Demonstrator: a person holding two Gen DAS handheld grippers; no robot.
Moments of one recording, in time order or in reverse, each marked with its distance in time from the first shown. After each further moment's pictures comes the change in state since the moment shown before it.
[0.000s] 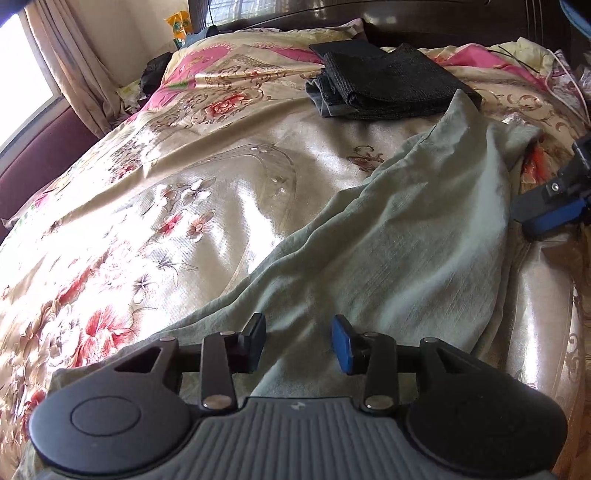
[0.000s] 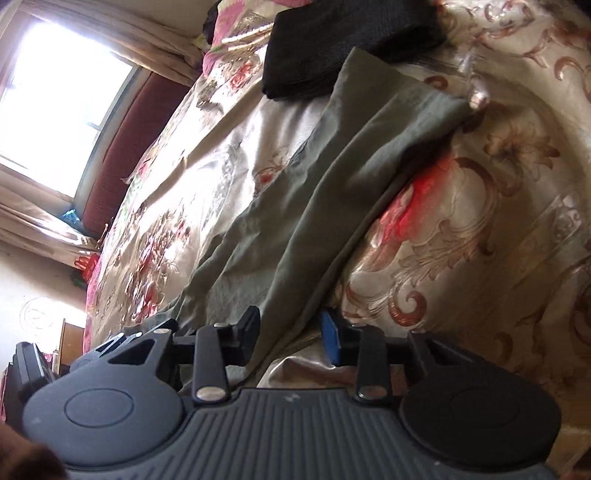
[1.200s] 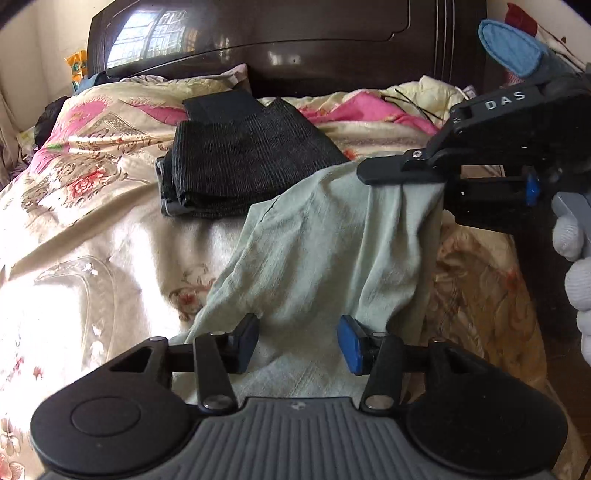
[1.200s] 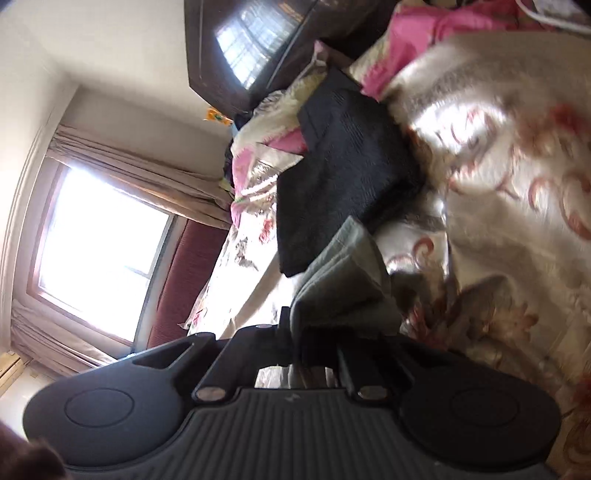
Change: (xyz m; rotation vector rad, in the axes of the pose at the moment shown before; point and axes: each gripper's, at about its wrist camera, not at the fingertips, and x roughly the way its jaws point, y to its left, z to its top) left arm 0.027 -0.084 0.103 0.088 -0.147 -0.343; right arm -0.041 -0.044 0.045 0.210 -0.424 0.279
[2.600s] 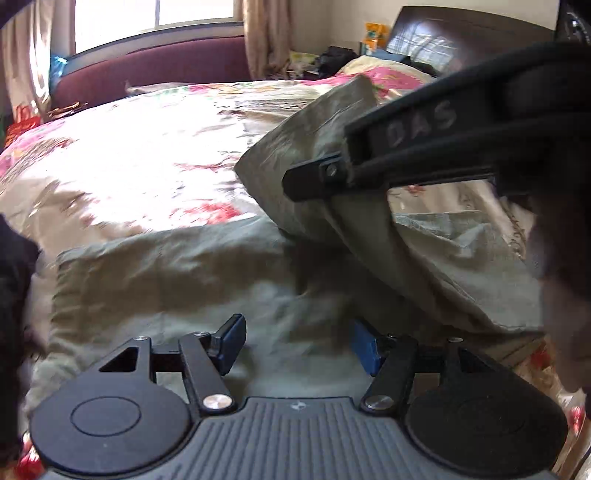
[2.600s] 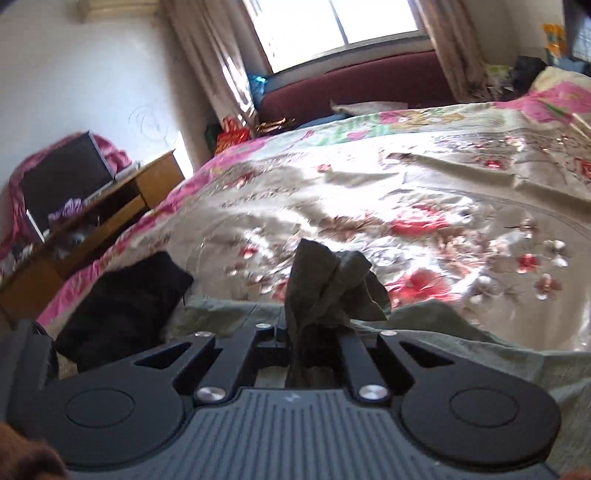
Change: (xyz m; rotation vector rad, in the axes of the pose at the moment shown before) left arm -0.237 0.129 -0.259 -0.659 -0.041 0.519; right arm 0.137 0.255 -0.364 -1.092 0.657 0.211
